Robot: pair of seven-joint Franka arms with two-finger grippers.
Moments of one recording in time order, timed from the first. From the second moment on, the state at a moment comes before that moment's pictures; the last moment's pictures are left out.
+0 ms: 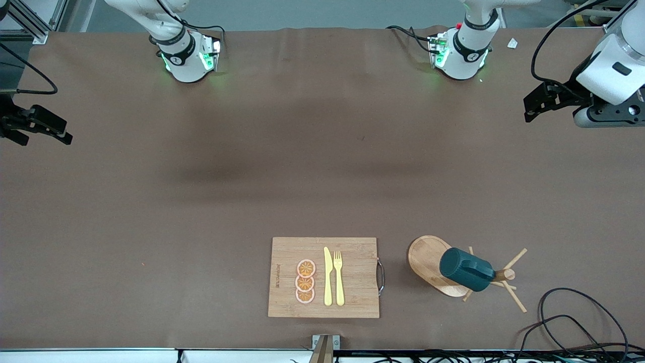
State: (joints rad) left arm -0.04 -0.02 -0.13 -1.52 0.03 1.47 -0.15; right arm -0.11 -0.03 0.03 -1.61 0.04 1.62 -0.07
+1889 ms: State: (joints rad) left arm -0.04 0.50 -0.14 -1.37 -0.33 2.21 -0.92; right arm -0.11 -0.03 0.04 -1.60 0.04 1.61 -0.07
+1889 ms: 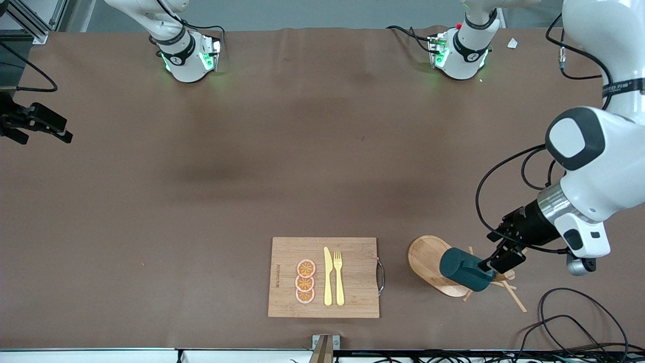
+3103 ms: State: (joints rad) left arm -0.04 0.63 -0.15 -1.36 -0.38 2.35 -0.93; right arm -0.11 -0.03 0.03 -1.60 0.04 1.61 -0.07
